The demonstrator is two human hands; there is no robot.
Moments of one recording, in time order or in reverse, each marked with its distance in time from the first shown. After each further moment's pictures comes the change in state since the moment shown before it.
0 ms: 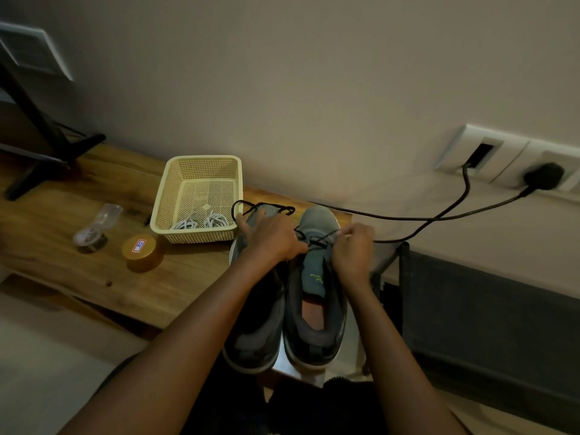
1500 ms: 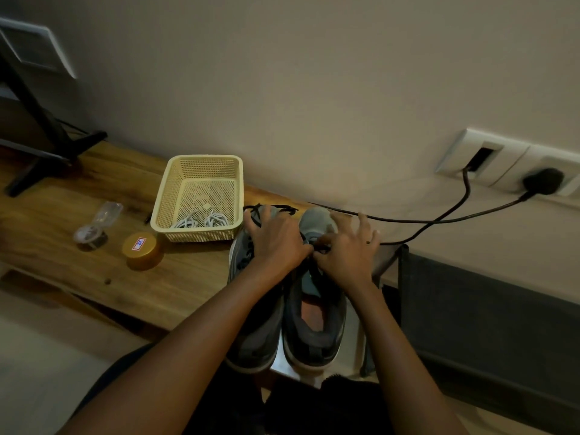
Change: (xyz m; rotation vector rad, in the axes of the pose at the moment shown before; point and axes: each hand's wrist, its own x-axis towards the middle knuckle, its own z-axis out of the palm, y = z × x) left_hand -0.008 0.008 0.011 -0.020 0.171 0.049; right_hand -0.014 -0.023 -0.024 -0.589 -0.280 -0.348
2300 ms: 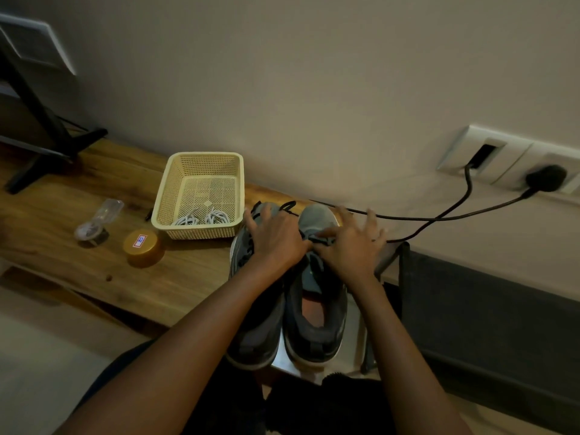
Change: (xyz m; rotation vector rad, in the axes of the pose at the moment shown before) left_hand 0.001 -0.004 0.001 -0.044 -0.034 -0.002; right_hand 0.002 0.000 -0.001 0.018 0.029 0.054
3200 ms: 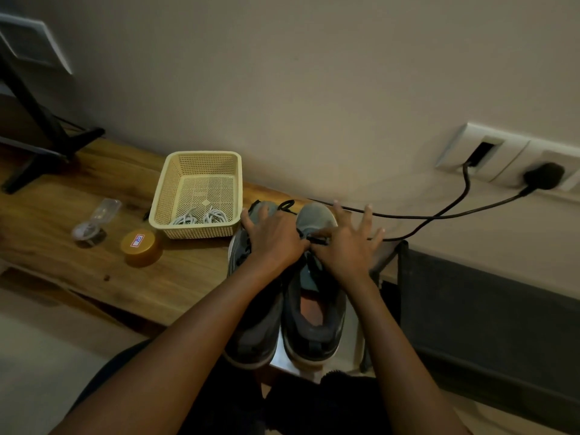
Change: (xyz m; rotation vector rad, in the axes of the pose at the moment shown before) left_hand 0.000 0.000 0.000 -0.017 0.010 -0.010; right_hand -0.002 -0.005 -0.001 -0.020 -0.023 0.015
